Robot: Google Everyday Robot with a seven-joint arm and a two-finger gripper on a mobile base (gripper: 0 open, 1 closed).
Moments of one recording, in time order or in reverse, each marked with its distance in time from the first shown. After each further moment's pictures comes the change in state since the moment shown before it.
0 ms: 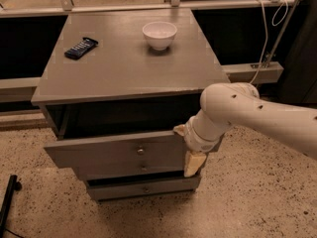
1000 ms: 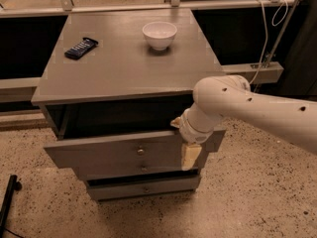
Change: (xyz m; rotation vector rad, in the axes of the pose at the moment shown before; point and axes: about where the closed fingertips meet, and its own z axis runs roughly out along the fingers) arm 0.000 -0.030 0.000 0.036 0.026 0.004
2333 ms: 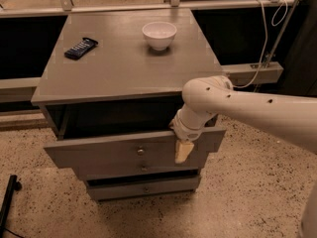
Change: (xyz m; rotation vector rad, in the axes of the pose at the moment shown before) arm 0.006 -0.022 0.046 -0.063 0.025 0.011
